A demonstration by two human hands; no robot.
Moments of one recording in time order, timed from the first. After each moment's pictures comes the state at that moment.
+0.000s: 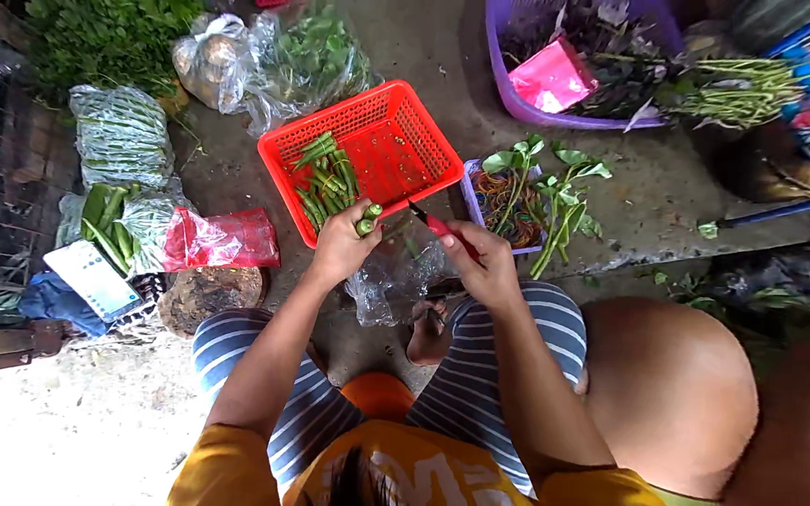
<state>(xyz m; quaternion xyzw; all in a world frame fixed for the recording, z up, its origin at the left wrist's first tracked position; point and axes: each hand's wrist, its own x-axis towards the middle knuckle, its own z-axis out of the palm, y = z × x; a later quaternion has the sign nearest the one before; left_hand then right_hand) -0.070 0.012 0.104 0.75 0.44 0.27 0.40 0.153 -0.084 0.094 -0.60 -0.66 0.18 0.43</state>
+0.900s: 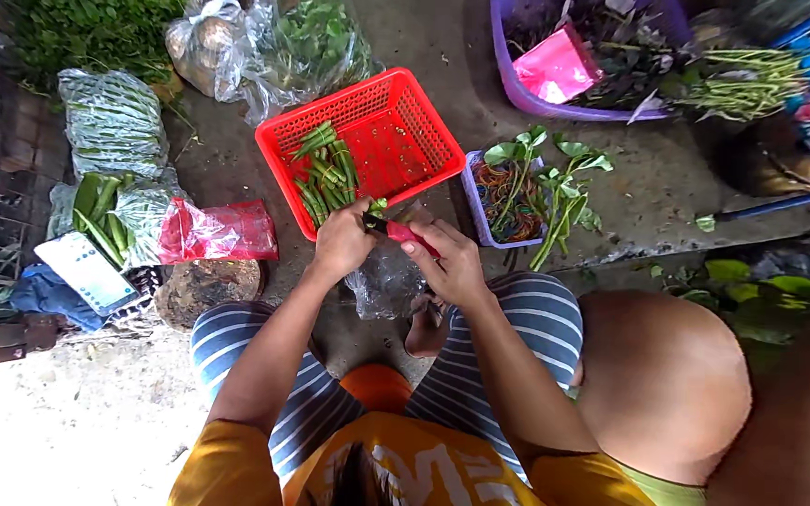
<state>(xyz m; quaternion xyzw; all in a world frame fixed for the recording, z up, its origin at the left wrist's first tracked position) -0.065 0.006 0.117 0.74 0.51 0.14 0.40 0.119 -0.079 0.076 -0.57 -0.71 0.09 0.39</state>
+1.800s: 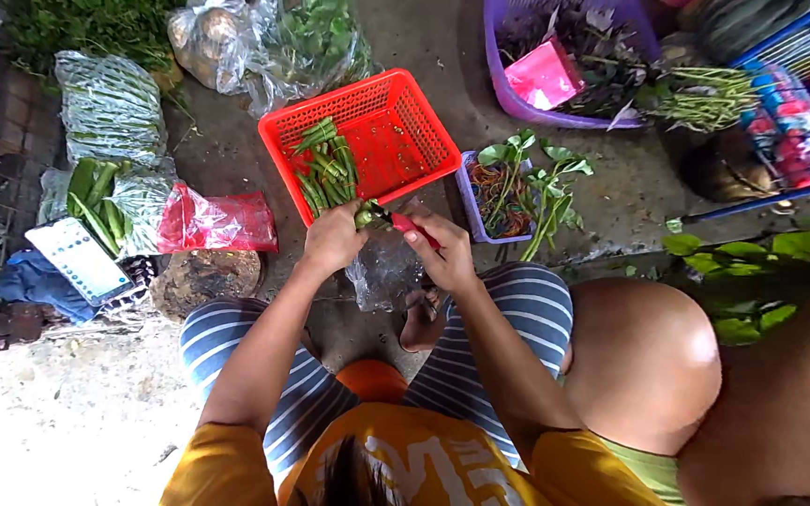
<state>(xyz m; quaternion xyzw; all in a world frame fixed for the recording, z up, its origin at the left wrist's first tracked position) -0.089 0.007 0.113 0.76 0.52 0.06 0.39 0.111 -0.075 0.063 -0.54 -0.72 0.11 0.43</state>
